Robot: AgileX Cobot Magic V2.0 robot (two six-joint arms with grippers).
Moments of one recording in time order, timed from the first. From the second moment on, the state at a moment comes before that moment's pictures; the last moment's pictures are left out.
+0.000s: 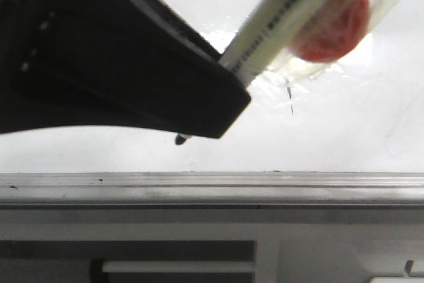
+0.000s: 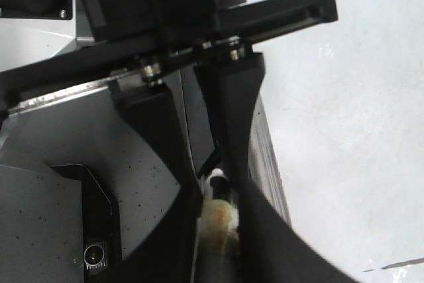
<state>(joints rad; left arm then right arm) -1.13 1.08 -0.68 -0.59 0.27 0.86 1.07 0.96 -0.92 -0.07 0.71 -0.30</state>
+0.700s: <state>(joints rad) -1.13 1.08 -0.67 -0.66 0.28 0.82 1.08 0.87 -0.92 -0.21 0.68 -0.21</state>
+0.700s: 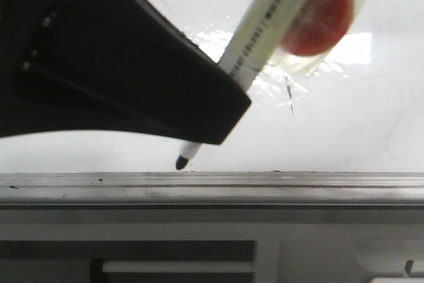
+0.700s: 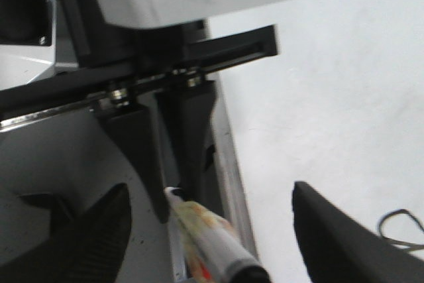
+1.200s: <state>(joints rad) -1.02 1.11 -0.63 -0.83 0.06 0.57 1.08 0.48 -0.92 -0.54 0.88 0.11</state>
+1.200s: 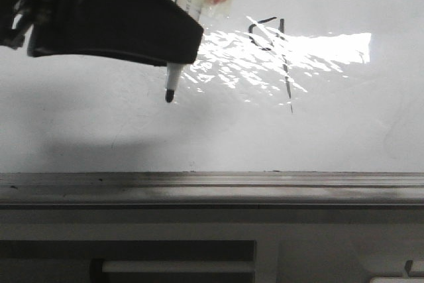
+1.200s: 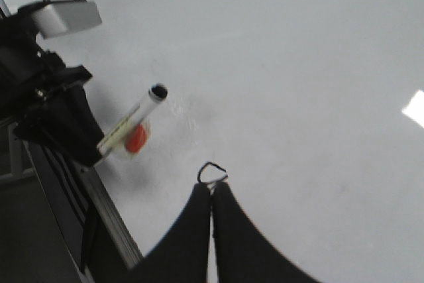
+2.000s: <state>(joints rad) -1.02 1.29 -0.65 -1.36 -0.32 0.91 1.08 0.45 -0.92 -0.55 0.96 0.19</state>
